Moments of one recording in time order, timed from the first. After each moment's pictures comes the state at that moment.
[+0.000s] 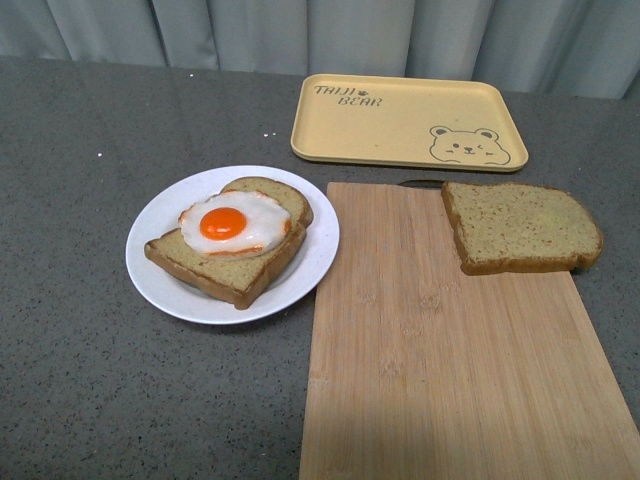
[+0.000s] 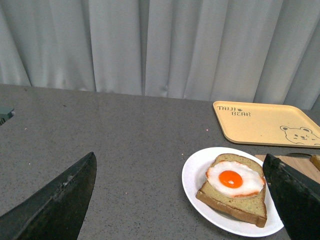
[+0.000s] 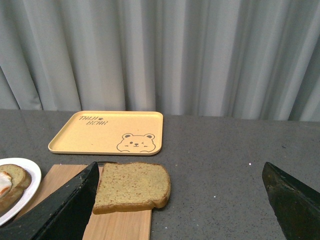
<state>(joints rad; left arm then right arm) 0.00 0.00 0.02 0.00 0.00 -0.01 0.00 0.00 0.00 0.00 0.00 0.00</state>
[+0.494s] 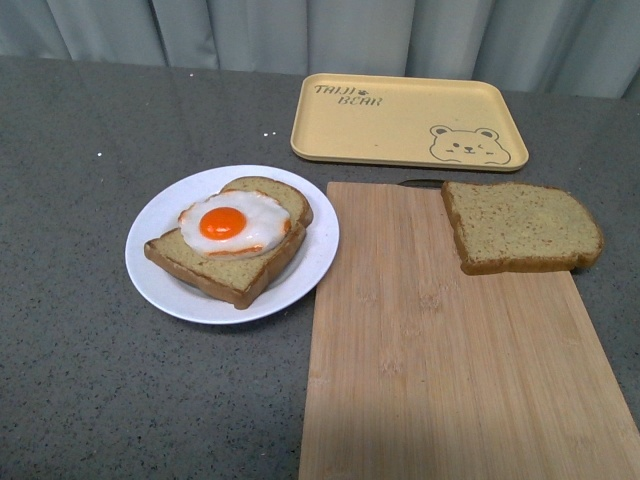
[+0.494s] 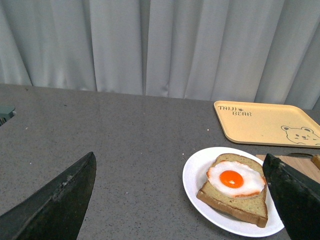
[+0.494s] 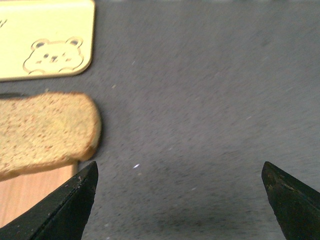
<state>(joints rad) 0.00 0.00 0.02 0.00 0.00 -0.01 -0.28 1.31 0.37 0.40 -0.16 -0.07</state>
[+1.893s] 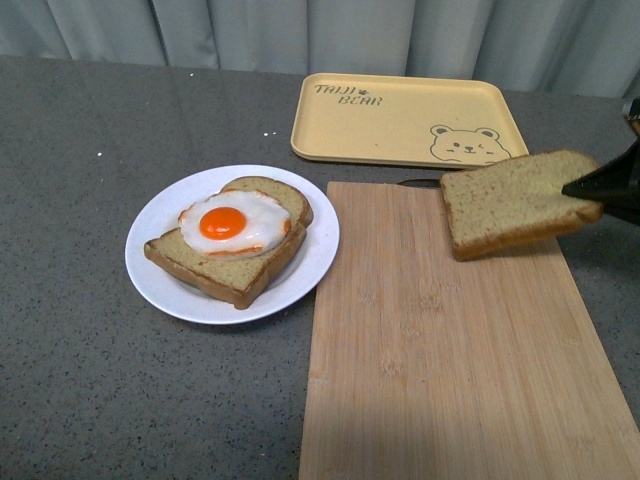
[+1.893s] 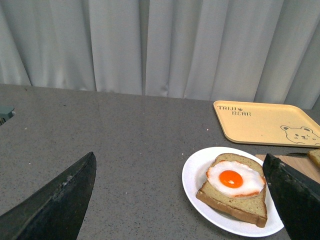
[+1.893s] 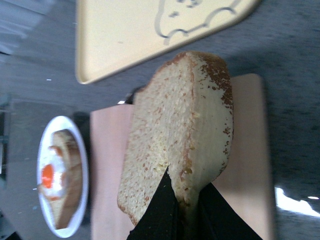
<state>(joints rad) 0.00 0.00 0.02 0.00 0.00 -0.01 -0.11 2.00 0.95 0.22 -0.66 0.41</state>
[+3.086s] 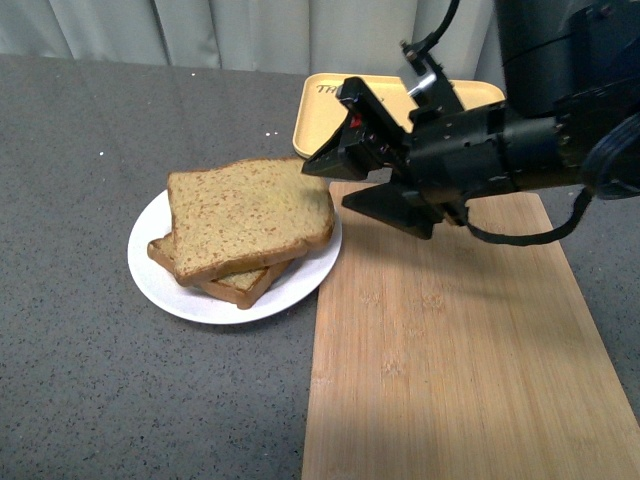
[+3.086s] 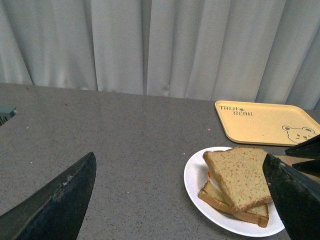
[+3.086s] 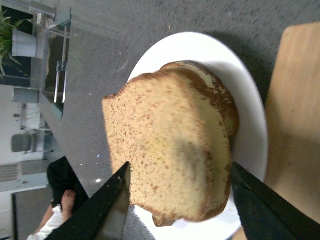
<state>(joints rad) 0.00 0.00 0.02 0.00 0.00 -0.01 0.33 2.11 1.05 0.39 -0.64 0.66</state>
